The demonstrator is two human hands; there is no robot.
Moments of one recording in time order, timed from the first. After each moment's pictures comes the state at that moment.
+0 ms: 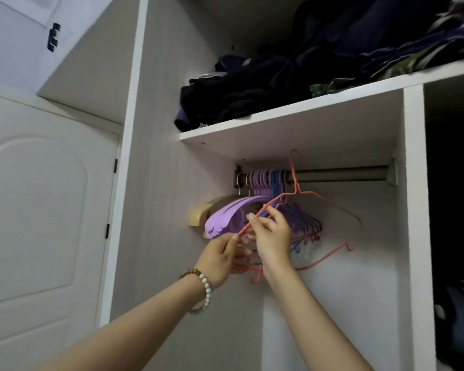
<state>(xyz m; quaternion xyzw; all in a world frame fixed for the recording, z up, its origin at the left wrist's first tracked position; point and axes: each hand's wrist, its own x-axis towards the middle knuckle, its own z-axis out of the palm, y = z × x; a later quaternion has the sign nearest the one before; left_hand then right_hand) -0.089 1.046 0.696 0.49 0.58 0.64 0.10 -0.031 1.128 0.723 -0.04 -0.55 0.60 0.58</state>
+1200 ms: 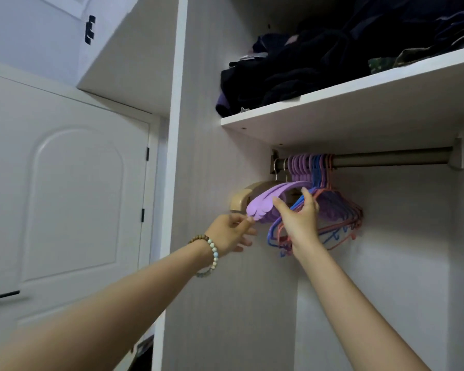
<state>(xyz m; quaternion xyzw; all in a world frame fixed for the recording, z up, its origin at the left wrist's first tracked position) -0.136 1.000 0.713 0.47 0.67 0.57 0.08 -0.059 1.124 0.727 -0.17 -0.65 0.44 0.60</state>
